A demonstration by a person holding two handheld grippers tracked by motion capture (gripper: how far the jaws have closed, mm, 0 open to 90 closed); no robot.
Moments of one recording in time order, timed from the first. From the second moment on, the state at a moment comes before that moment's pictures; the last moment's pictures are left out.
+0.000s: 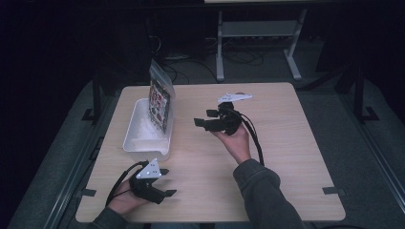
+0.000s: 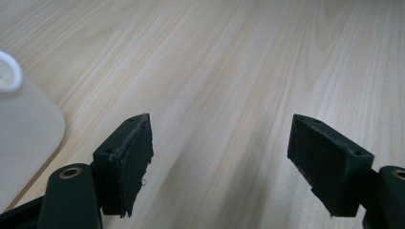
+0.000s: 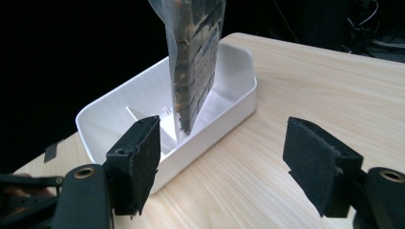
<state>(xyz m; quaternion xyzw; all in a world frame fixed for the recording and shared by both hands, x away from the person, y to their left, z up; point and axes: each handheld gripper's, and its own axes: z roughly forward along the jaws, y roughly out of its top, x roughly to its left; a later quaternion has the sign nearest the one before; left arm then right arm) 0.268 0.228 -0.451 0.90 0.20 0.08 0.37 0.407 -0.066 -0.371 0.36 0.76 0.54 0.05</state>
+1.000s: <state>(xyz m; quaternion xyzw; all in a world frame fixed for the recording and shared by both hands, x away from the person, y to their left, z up) 0.269 0.227 -0.451 0.90 0.20 0.09 0.37 0.376 -0.135 -0.384 0.37 0.76 0.53 0.04</state>
